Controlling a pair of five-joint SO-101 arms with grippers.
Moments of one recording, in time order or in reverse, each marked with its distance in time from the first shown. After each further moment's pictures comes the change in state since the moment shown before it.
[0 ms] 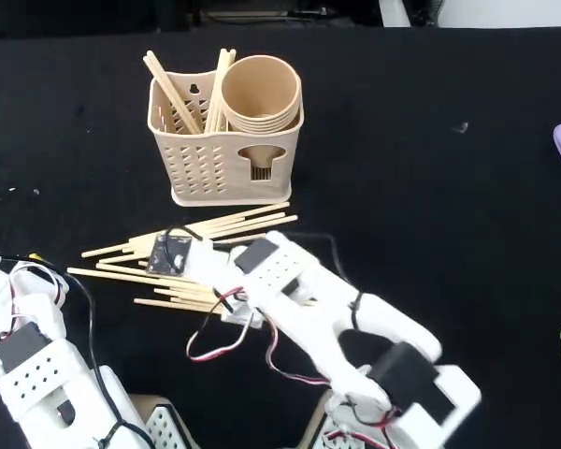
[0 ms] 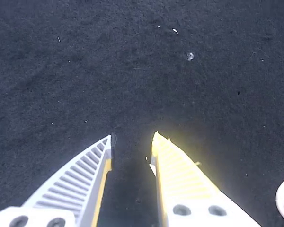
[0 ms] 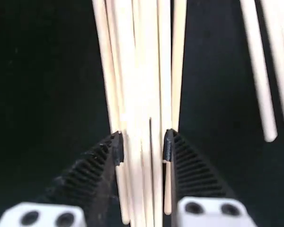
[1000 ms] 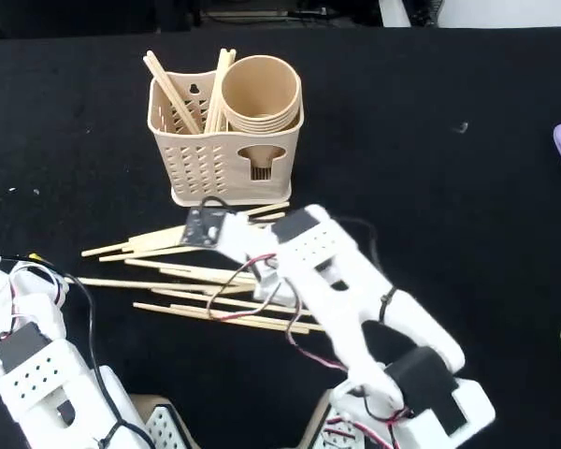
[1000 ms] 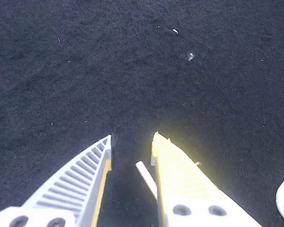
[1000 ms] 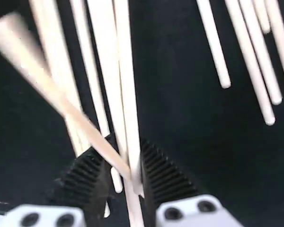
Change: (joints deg) left arm 0.0 0.0 0.0 0.0 0.0; right arm 13.1 -4.3 -1.6 8.8 9.7
